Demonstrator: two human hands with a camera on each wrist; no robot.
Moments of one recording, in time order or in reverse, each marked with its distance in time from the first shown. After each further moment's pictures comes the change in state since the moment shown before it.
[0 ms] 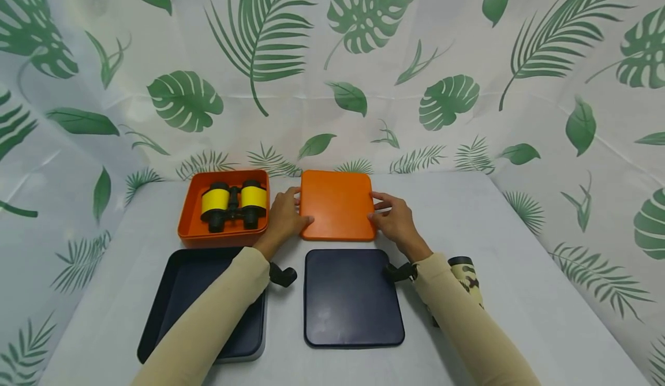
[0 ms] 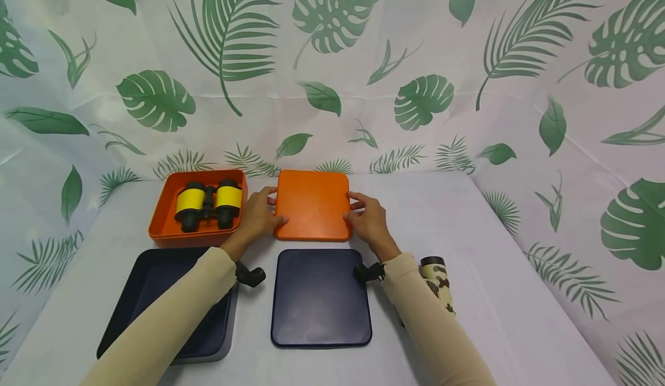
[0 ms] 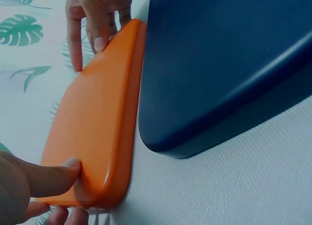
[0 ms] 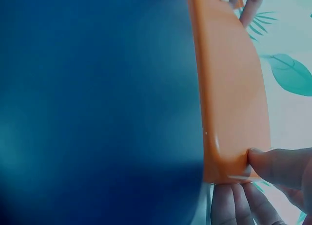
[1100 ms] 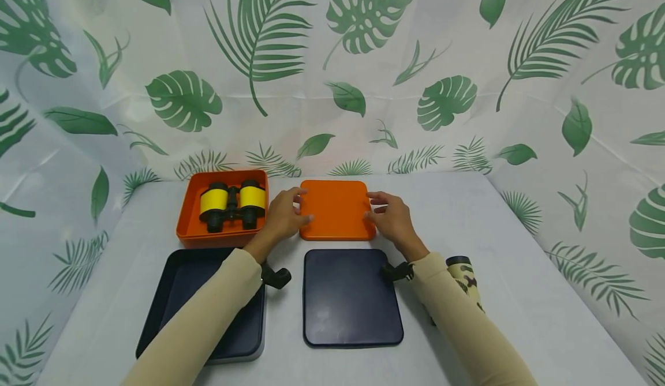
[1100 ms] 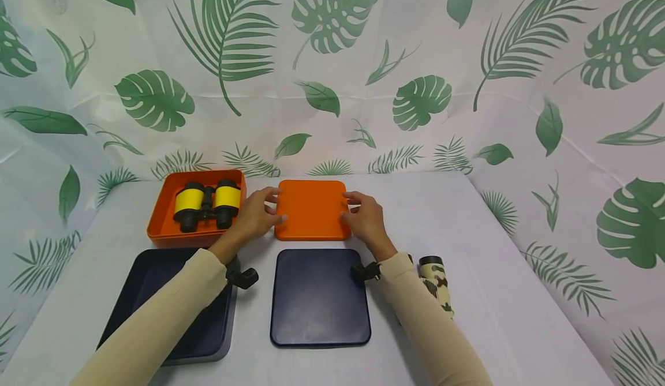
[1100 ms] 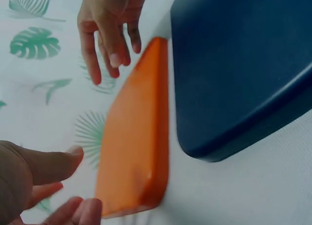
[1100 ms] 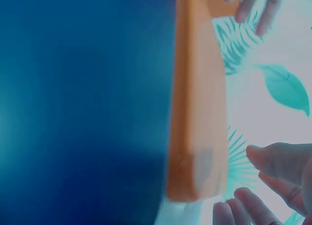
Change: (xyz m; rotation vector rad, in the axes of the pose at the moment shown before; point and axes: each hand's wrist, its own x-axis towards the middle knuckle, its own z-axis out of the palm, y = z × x) left_hand -0.012 0.009 -0.020 -0.097 -0.104 0.076; right_hand -0.003 -0.013 0.002 -0.087 0.030 -0.021
